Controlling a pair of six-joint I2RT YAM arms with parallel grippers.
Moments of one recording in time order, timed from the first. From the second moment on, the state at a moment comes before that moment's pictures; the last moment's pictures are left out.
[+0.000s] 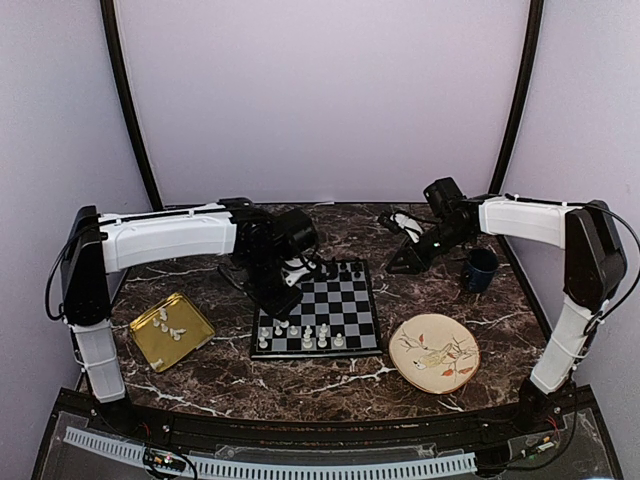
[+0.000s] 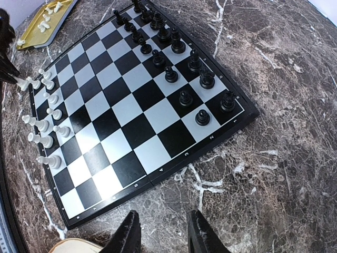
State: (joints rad) left arm -0.90 1.87 1.59 -1.12 0.02 -0.17; right arm 0.42 1.76 1.28 -0.58 -0.57 -0.45
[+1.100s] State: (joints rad) left arm -0.95 2.00 1.62 -1.23 -0.02 -0.12; right arm 0.42 1.76 1.28 -0.58 -0.55 -0.47
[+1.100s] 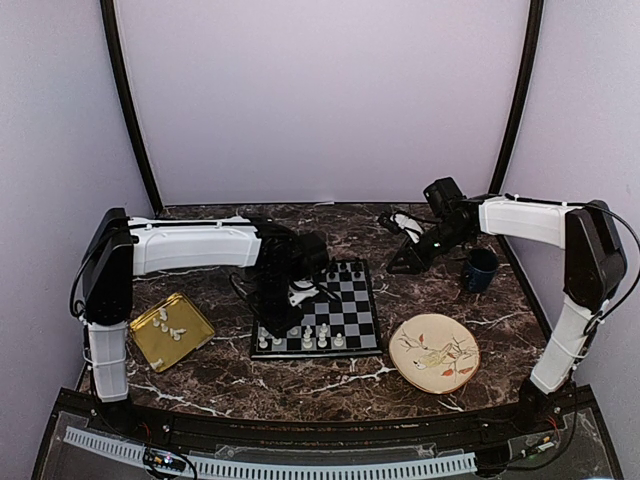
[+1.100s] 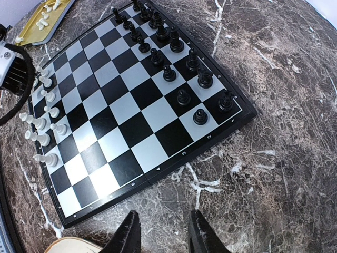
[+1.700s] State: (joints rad) left arm -0.95 2.03 1.60 -1.22 -0.03 -0.13; right arm 0.42 1.76 1.28 -0.58 -0.55 -0.47
